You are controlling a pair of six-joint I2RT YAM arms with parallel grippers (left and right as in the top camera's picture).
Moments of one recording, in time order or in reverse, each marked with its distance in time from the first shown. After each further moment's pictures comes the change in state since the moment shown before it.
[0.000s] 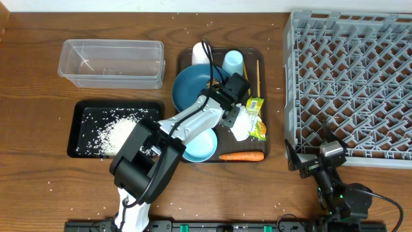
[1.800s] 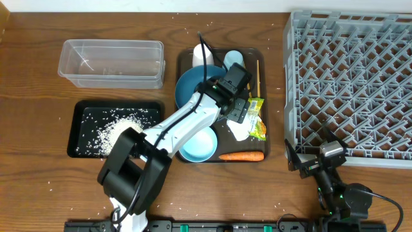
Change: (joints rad) left arm 0.001 -0.095 0.060 -0.041 0.094 0.016; right arm 0.000 0.000 0.000 0.000 0.000 0.000
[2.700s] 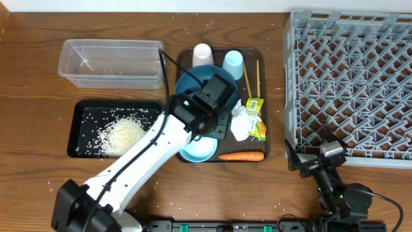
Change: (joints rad) left arm -0.006 -0.358 -0.080 -0.345 0.077 -0.182; right arm 0.000 0.000 0.000 0.000 0.000 0.000
